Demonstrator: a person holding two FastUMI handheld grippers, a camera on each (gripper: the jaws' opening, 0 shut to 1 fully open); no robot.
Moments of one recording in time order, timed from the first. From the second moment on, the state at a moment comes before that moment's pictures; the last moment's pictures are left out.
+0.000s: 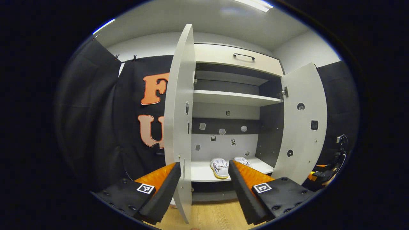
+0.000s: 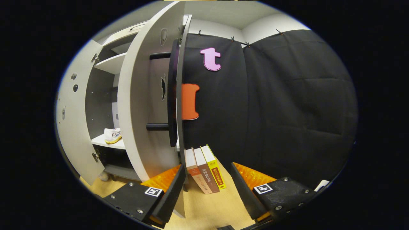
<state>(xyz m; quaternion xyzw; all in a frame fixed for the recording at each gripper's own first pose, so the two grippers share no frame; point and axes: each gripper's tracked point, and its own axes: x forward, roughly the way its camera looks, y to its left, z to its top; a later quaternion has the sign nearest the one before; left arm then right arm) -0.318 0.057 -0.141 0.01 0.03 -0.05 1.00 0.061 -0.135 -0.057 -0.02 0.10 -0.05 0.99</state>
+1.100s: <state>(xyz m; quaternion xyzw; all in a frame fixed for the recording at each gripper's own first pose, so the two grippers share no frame) -0.356 0.090 -0.141 0.00 0.03 -0.03 1.00 0.104 0.006 -0.080 0.01 0.12 0.07 0.99</state>
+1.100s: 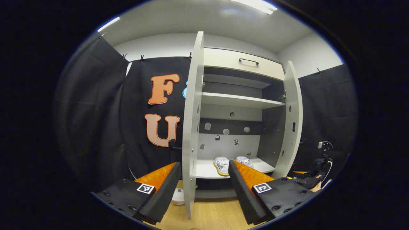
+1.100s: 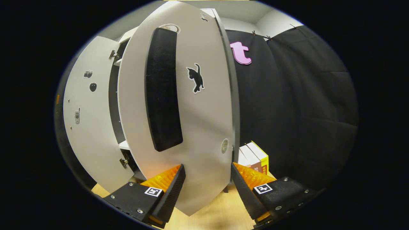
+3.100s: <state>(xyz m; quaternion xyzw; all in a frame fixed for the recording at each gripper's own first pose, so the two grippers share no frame) -0.305 0.188 -0.301 0.02 0.14 -0.01 0.99 0.160 0.086 -0.065 -0.02 0.10 0.07 0.99</state>
